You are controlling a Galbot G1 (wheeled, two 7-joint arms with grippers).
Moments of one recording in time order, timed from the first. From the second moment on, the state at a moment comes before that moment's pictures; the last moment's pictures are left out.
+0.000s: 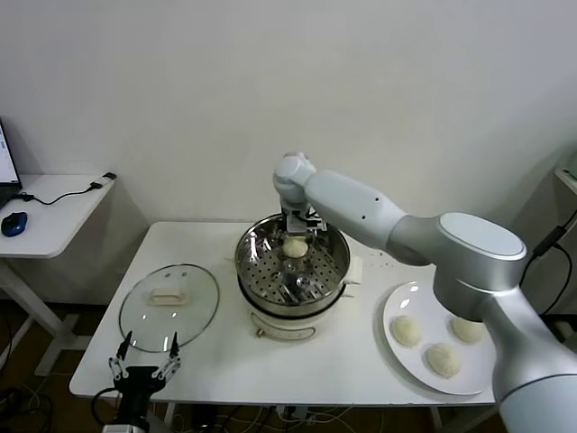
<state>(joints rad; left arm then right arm) 1.76 -1.53 -0.70 -2.04 0.09 -0.07 -0.02 0.33 1.49 -1.00 0.78 -0.65 0.76 -1.13</state>
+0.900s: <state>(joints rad) 1.77 -1.54 -0.67 -2.08 0.11 -0.06 -0.02 0.72 0.94 -1.39 1.24 0.21 0.12 -1.01</state>
